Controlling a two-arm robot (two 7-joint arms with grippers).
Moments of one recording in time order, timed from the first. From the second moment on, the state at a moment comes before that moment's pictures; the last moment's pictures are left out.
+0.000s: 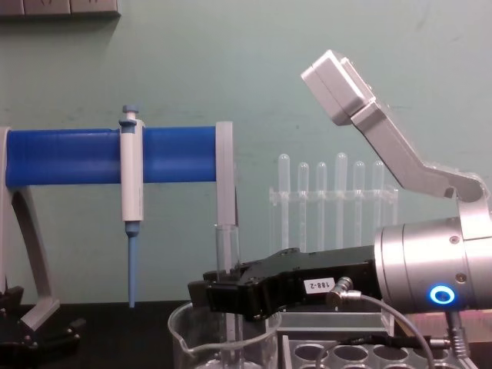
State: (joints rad) left arm -0.20 0.60 0.45 -1.41 -0.25 -0.12 0.03; right arm 0.53 0.40 -0.68 -1.47 0.44 0.27 0.56
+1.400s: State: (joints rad) left arm -0.20 0.60 0.45 -1.41 -0.25 -0.12 0.03; right arm 0.53 0.40 -0.68 -1.47 0.44 0.27 0.56
